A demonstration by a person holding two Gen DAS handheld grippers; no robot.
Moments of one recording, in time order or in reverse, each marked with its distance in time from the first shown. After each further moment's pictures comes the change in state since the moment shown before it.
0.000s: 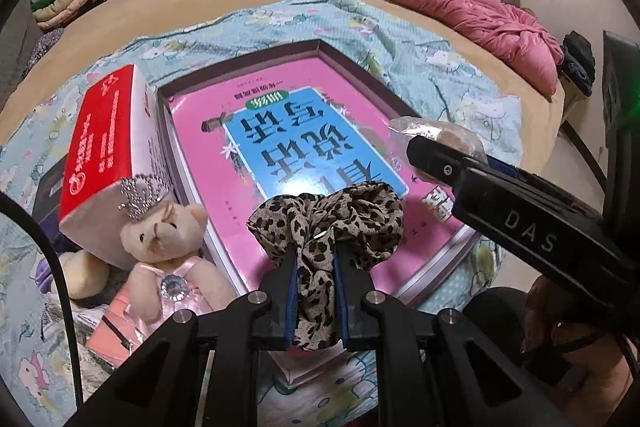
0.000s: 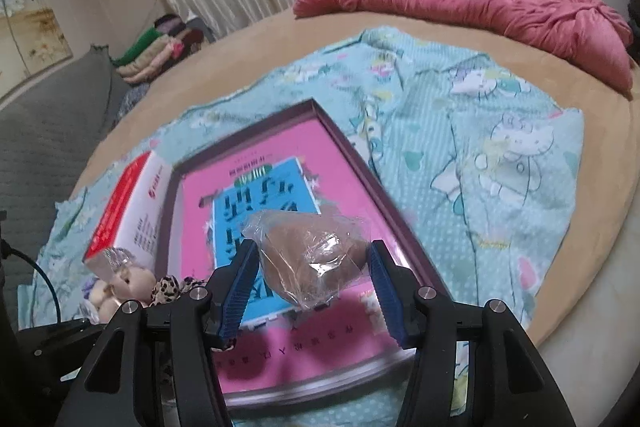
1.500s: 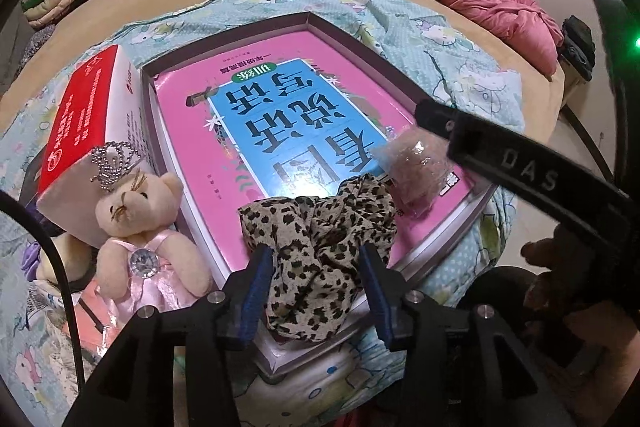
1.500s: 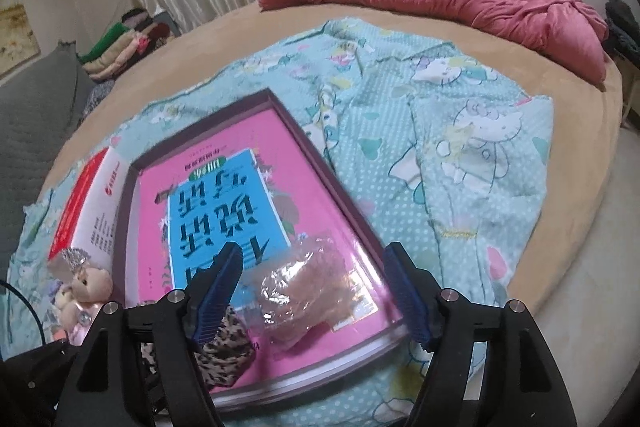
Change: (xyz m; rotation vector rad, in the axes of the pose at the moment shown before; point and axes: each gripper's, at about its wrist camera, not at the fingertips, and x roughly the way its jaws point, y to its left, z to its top) left arm 0.014 -0.008 -0.012 0.023 0.052 0.002; right arm 0.001 -0.012 -0.001 0.041 -0.013 -0.123
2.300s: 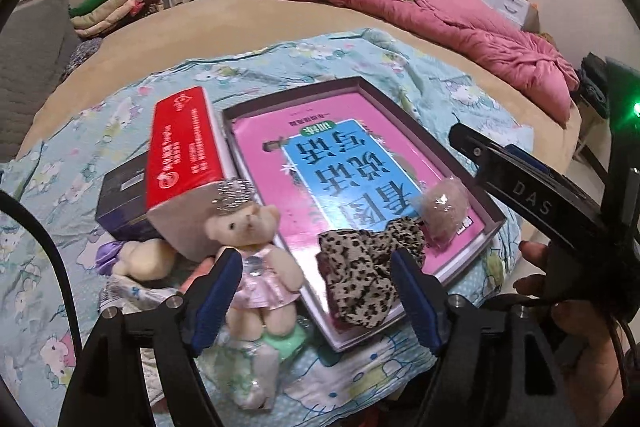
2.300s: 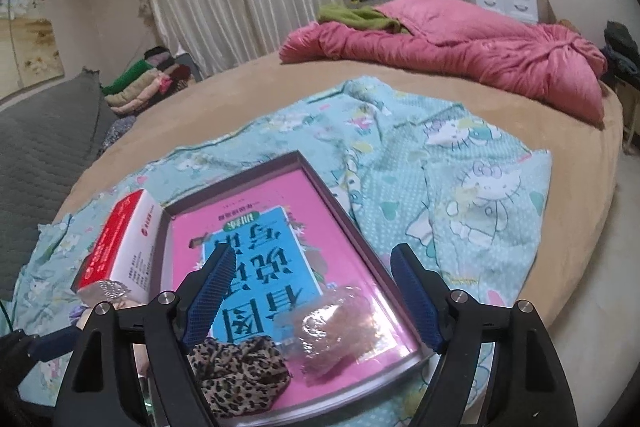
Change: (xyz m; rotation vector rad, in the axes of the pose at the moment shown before) left arm -0.070 0.031 -0.007 -0.079 -0.167 0.099; right arm -0.037 0.022 0.007 -0.047 -0.194 0.056
